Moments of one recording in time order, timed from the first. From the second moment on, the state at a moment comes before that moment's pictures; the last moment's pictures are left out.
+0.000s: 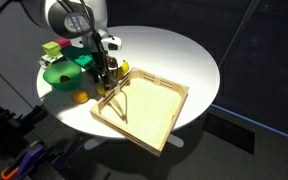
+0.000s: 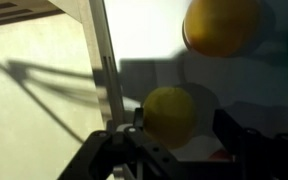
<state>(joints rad) -0.07 0.50 -0.05 -2.23 0.01 2.58 0.02</state>
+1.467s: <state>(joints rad) -0.04 0.31 -0.05 -2.22 -0.01 2.40 0.02</state>
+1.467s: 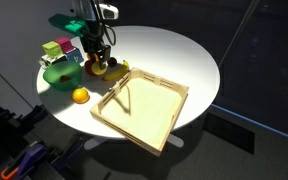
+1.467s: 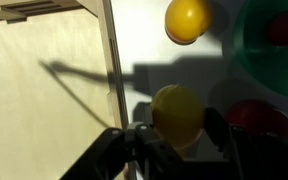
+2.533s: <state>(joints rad) 0.04 0.15 0.03 -2.34 -0.11 2.36 -0.07</state>
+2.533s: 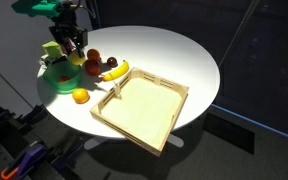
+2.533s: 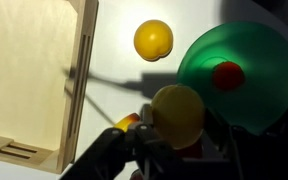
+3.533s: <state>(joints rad) 0.08 0.12 0.12 -2.49 -0.11 2.51 -0.19</state>
